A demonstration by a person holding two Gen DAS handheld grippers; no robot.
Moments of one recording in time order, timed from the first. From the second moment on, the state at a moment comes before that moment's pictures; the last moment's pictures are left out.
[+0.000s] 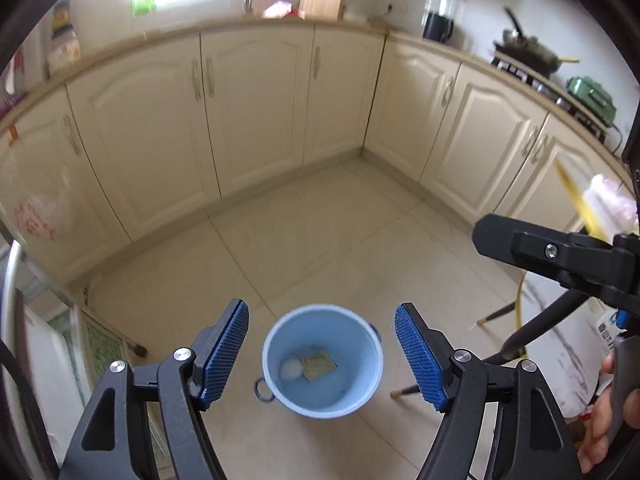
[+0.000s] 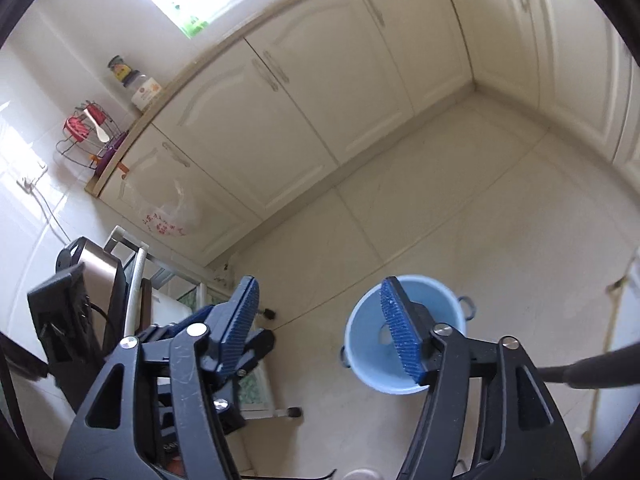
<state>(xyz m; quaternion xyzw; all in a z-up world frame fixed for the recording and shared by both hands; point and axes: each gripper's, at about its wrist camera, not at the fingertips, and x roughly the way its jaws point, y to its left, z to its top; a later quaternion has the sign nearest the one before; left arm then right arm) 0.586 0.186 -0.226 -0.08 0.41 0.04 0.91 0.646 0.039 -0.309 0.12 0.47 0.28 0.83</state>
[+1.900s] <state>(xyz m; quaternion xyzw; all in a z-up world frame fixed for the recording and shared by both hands) 0.113 -0.012 -0.078 0.01 0.09 -0.04 1.00 0.242 -0.261 0.017 0.06 0.12 -0.05 0.99</state>
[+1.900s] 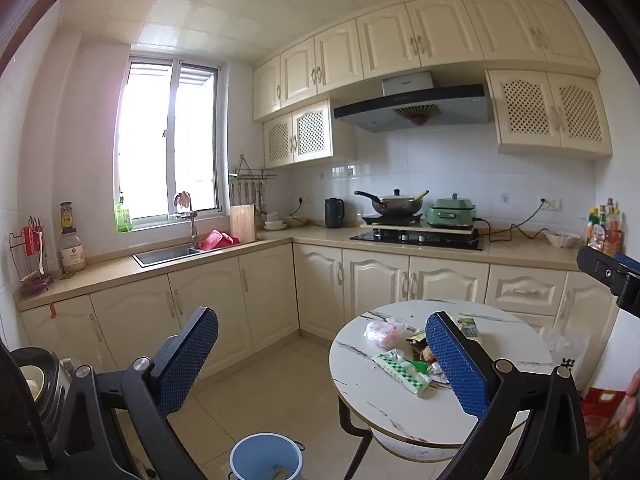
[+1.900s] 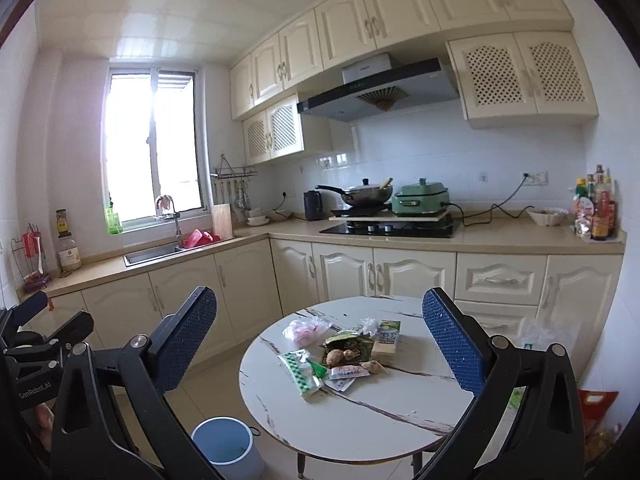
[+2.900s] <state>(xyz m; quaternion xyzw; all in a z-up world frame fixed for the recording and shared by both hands) 0.529 -0.177 -0.181 0.05 0.41 -0.11 0.91 0.438 -0.402 -0.182 0.09 0.38 -0.10 0.92</state>
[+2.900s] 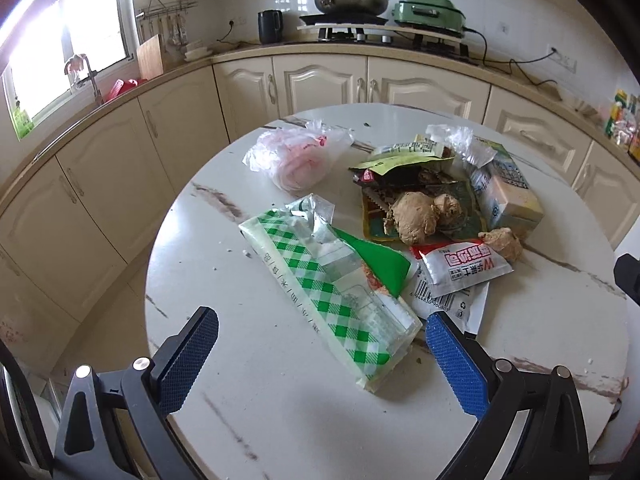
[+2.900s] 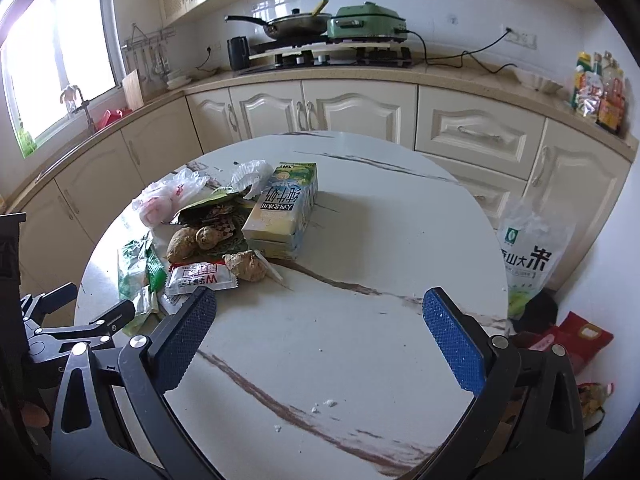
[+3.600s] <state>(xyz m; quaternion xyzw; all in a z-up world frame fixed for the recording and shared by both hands) 0.577 -0.101 -0.197 -0.02 0.40 -0.20 0.89 0.497 -0.389 -0.217 0.10 0.41 -0.07 0.91</state>
